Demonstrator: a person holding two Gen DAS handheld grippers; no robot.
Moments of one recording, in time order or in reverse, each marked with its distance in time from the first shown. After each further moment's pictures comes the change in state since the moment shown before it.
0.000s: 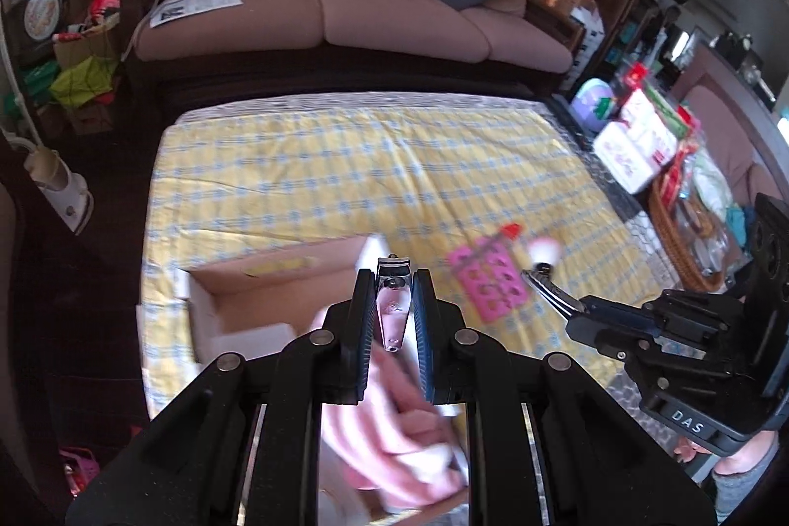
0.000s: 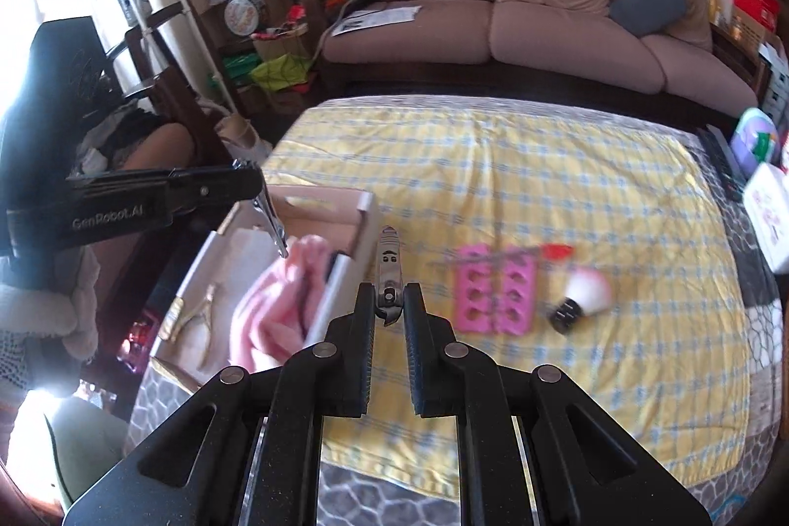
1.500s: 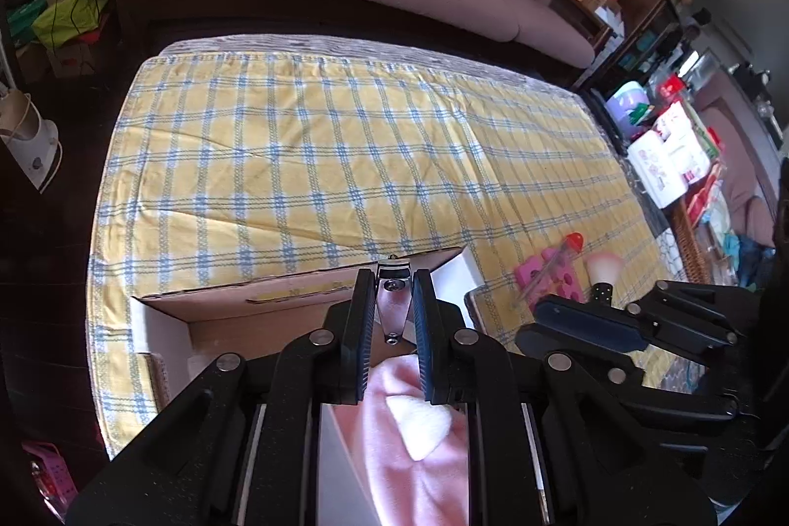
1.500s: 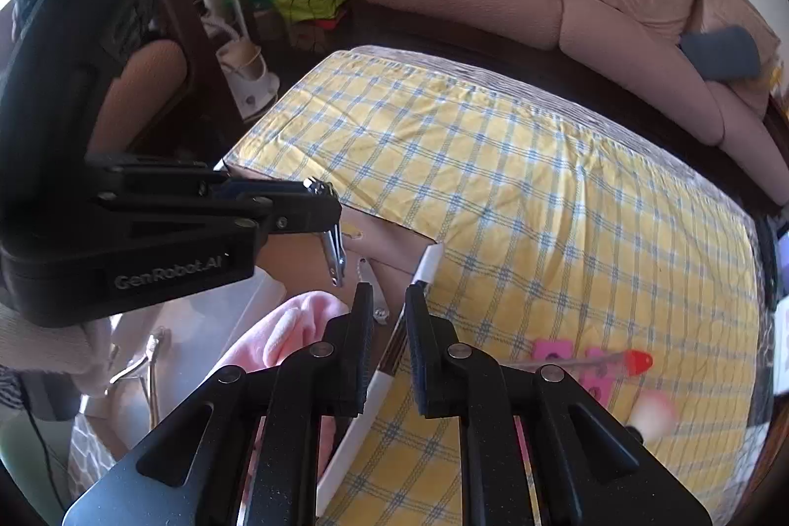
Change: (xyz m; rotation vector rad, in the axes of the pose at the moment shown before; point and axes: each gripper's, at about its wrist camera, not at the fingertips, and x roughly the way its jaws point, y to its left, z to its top) left arm 0.111 0.060 0.005 -0.106 0.102 -0.076; right arm 0.138 0.039 0.051 -0.184 0.148 -0.041
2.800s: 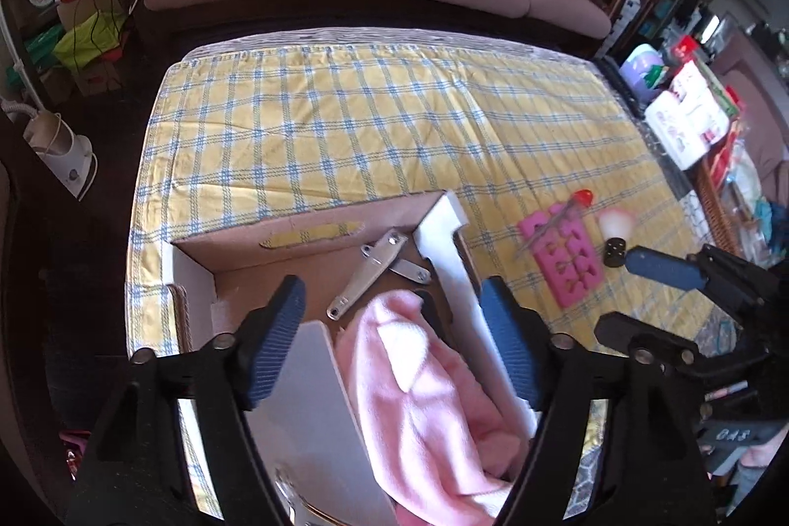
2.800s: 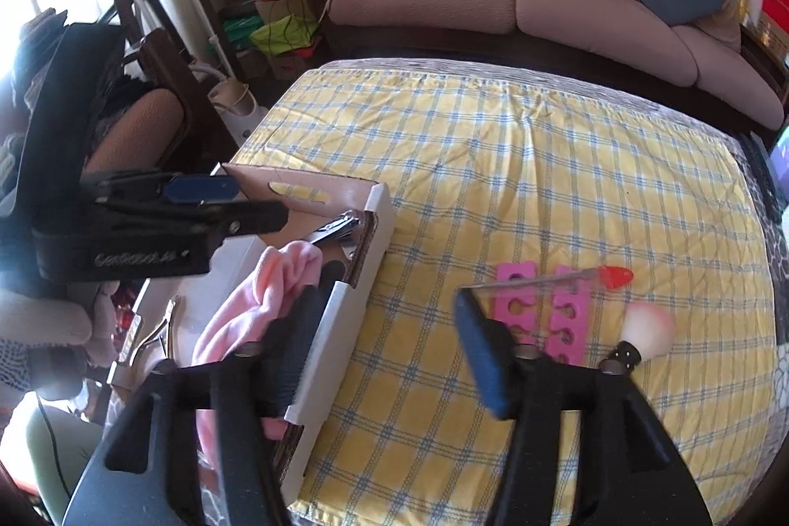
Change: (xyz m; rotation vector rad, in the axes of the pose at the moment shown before) left arm -0.027 -0.033 -0.028 0.079 0.030 0.119; right arm -0.050 -0.040 -0.054 0.168 -0.057 0.049
